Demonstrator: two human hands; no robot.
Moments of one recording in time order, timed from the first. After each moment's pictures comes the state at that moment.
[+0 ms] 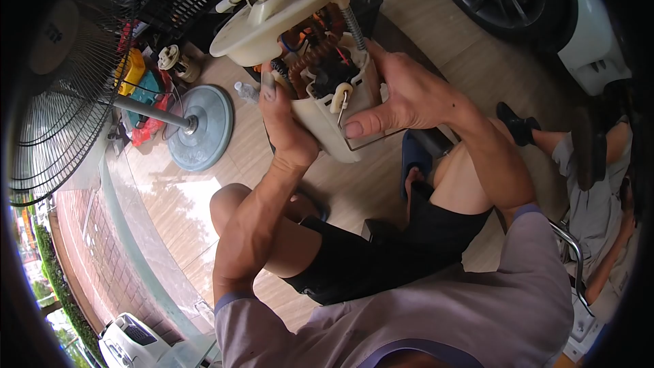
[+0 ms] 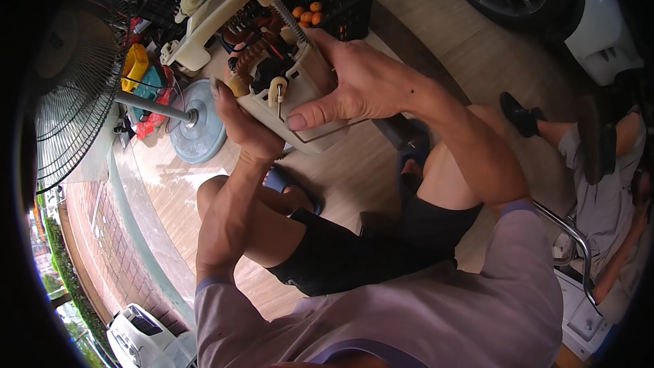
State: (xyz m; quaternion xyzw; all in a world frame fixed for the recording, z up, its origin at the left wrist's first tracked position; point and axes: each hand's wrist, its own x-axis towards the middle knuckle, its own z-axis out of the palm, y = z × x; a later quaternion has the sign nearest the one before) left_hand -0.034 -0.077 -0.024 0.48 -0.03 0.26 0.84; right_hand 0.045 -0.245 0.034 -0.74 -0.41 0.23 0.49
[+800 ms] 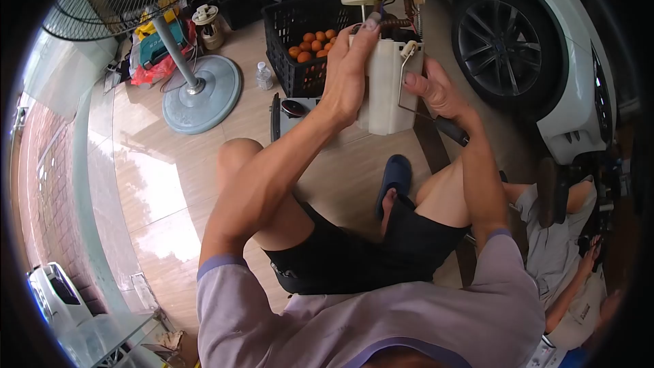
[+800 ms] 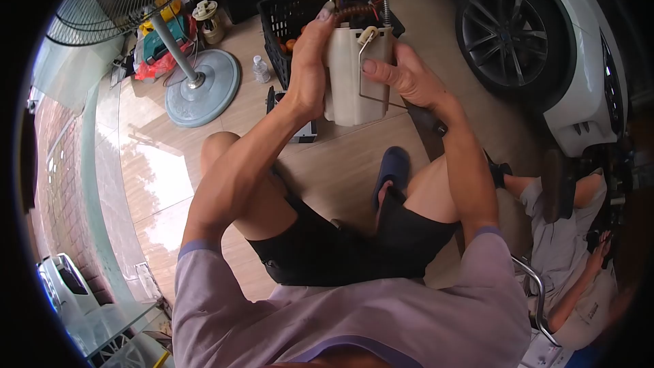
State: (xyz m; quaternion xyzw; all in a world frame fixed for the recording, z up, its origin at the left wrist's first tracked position) left_hand -0.051 -0.049 -0.002 0.47 -0.02 0.17 0.87; right_hand 0.012 -0.224 0.051 -0.73 -0.33 0.26 0.53
